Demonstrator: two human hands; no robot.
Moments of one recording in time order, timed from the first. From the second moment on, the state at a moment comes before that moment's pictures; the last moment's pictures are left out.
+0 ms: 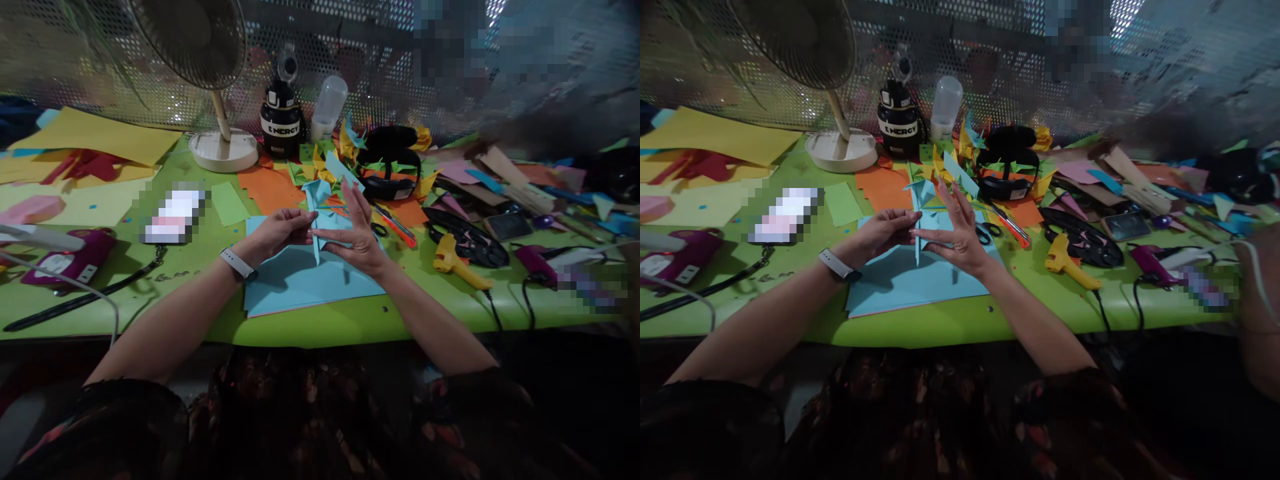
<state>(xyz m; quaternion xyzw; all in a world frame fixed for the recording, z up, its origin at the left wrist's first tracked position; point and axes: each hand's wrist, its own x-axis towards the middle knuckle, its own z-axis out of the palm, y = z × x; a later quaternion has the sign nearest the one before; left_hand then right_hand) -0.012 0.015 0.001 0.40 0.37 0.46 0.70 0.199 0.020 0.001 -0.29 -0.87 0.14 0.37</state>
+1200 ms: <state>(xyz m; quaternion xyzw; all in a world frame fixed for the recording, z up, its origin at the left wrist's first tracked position) 0.015 -0.001 -0.006 0.36 0.31 0.55 0.69 0.185 0.020 -0.008 -0.37 -0.79 0.18 0.46</state>
